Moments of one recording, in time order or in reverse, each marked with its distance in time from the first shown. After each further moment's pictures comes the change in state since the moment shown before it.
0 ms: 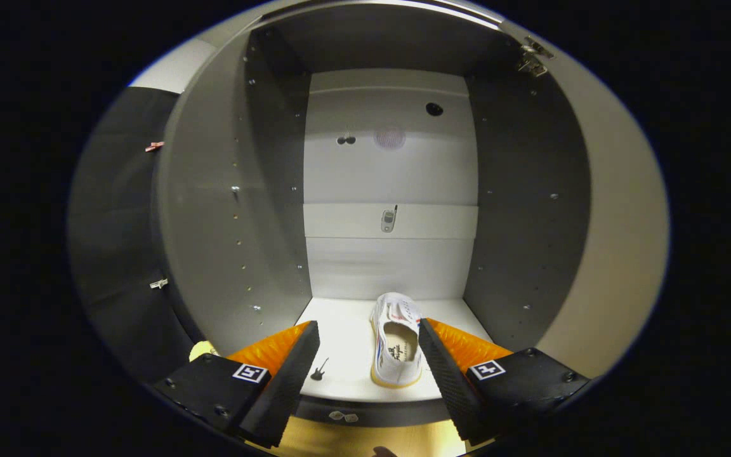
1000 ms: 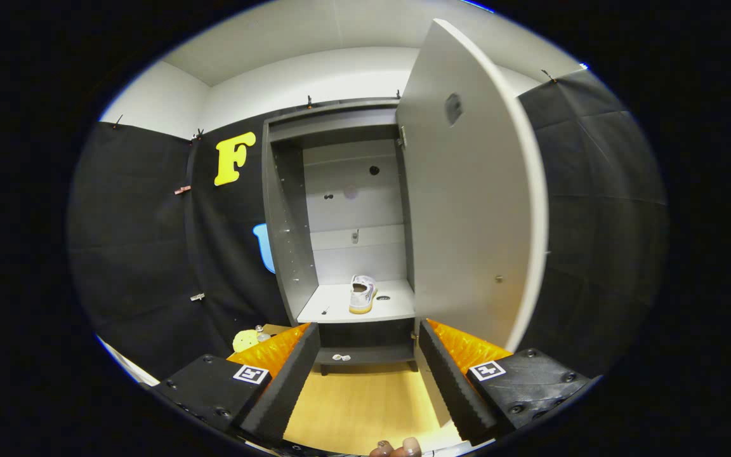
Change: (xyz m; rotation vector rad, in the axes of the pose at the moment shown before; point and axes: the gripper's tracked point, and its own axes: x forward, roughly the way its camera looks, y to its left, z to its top) arm -0.348 -0.099 0.011 0.111 -0.083 -0.019
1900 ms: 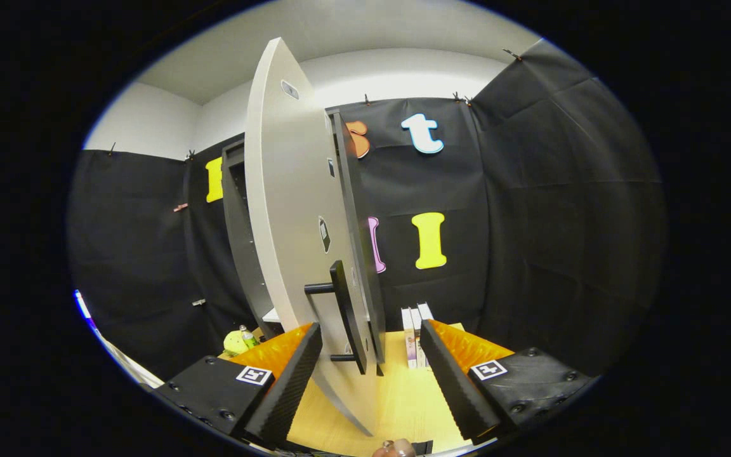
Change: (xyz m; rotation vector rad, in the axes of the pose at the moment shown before) arm 0.015 -0.159 0.013 0.051 -0.018 0.083
